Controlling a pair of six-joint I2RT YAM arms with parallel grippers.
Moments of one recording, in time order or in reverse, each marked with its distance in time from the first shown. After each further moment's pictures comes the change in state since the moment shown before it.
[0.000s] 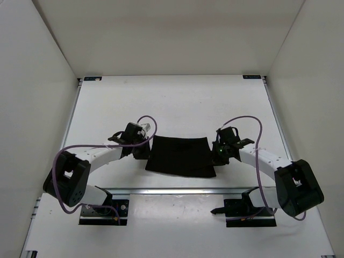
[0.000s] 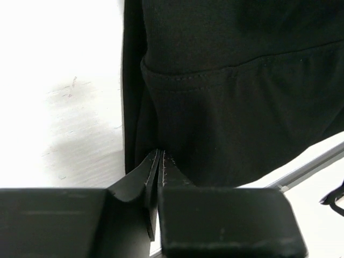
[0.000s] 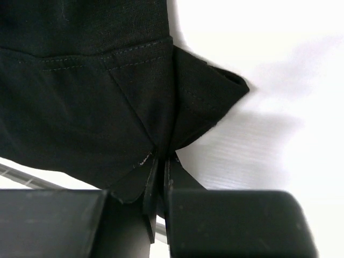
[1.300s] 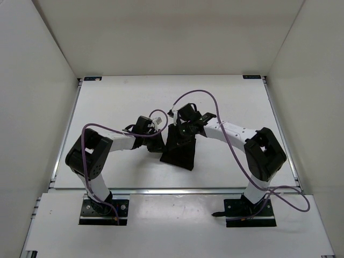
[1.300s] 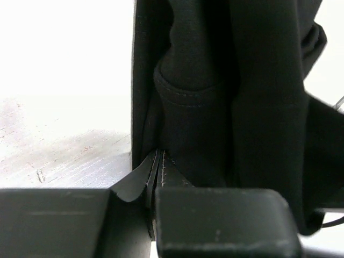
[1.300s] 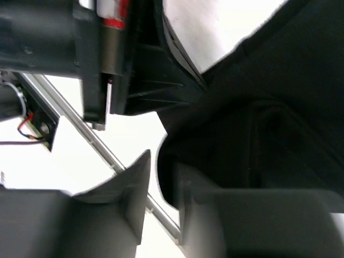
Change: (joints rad) left arm -0.020 0.339 0.148 0.280 0.192 -0.125; right arm 0.304 0.467 0.657 -0.040 -0.249 -0.195
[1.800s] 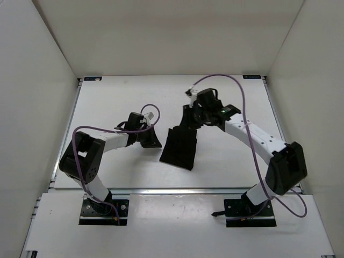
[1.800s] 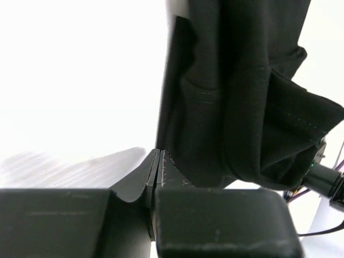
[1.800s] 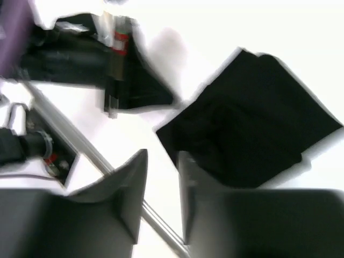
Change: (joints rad) left arm 0.077 -0.057 0.000 -0.034 0.000 0.037; right arm -0.095 -0.153 0.104 -0.043 0.080 0.004
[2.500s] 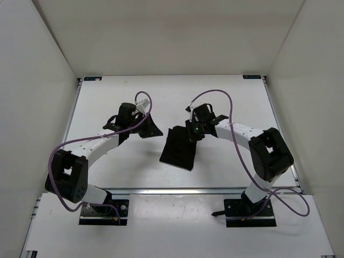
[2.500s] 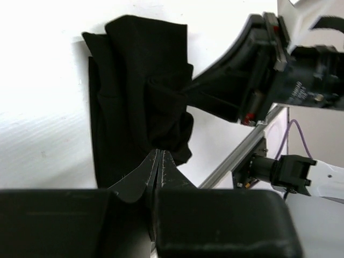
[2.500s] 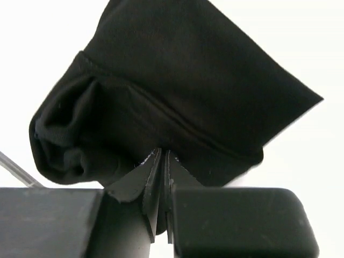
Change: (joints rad) left arm 0.047 -0.238 0.065 -0.076 0.089 -0.054; right arm -0.066 0.099 -0.266 0.172 0.085 -0.031
